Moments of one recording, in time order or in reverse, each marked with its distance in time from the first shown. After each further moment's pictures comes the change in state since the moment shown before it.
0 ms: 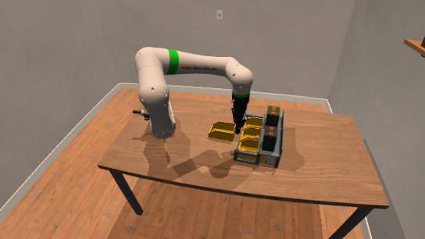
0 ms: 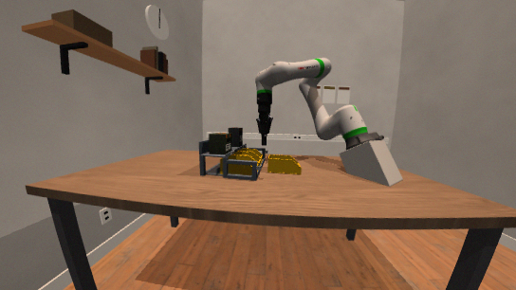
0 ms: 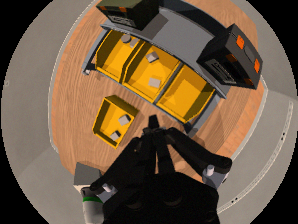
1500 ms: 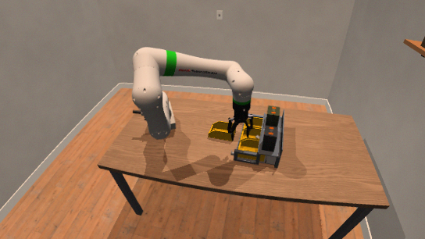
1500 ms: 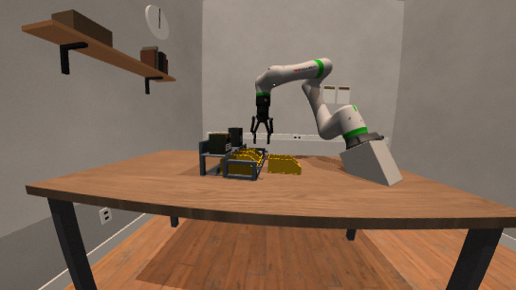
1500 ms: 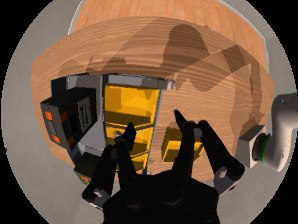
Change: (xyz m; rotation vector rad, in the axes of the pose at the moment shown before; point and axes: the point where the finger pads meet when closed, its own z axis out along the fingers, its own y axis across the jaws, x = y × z) arm -0.017 0.040 0.001 0.054 0.022 1.985
